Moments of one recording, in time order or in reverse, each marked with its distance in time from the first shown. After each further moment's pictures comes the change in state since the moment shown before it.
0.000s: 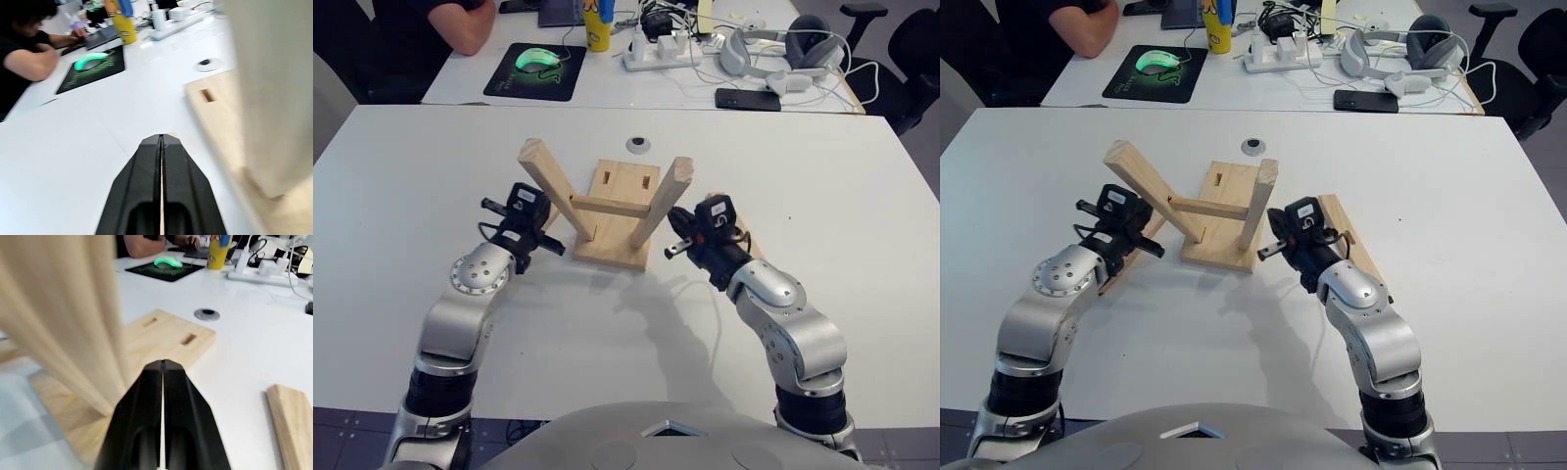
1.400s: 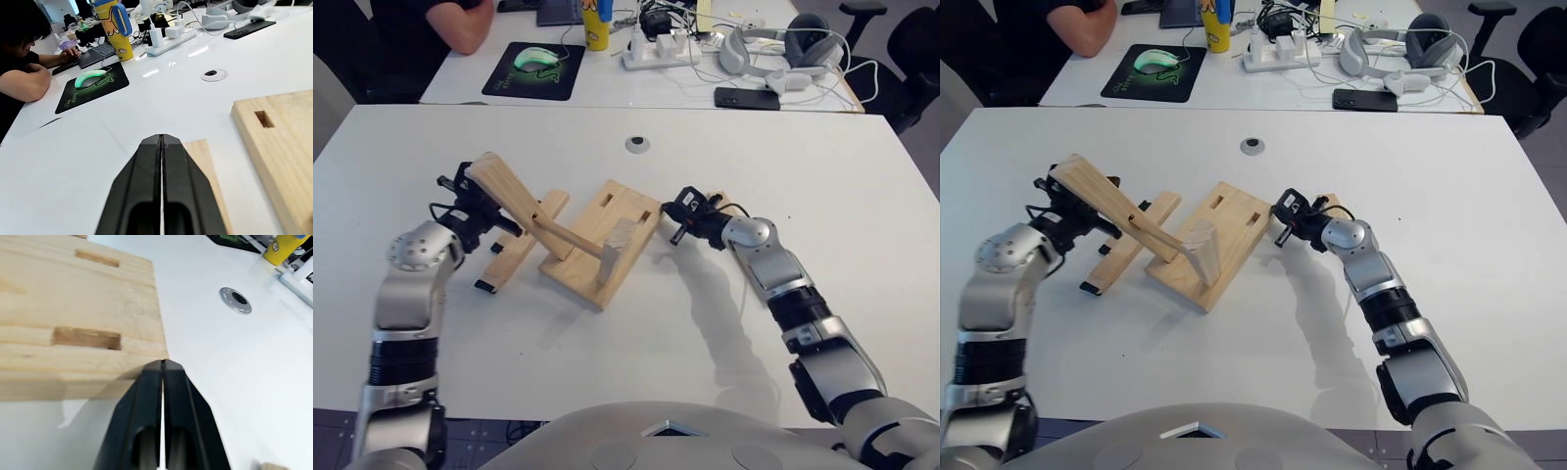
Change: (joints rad) left arm -0.063 0.212 0.189 0.272 -0.101 -0.247 -0.385; right arm -0.456 -0.110 0.174 0.966 -0.230 -0.666 0.303
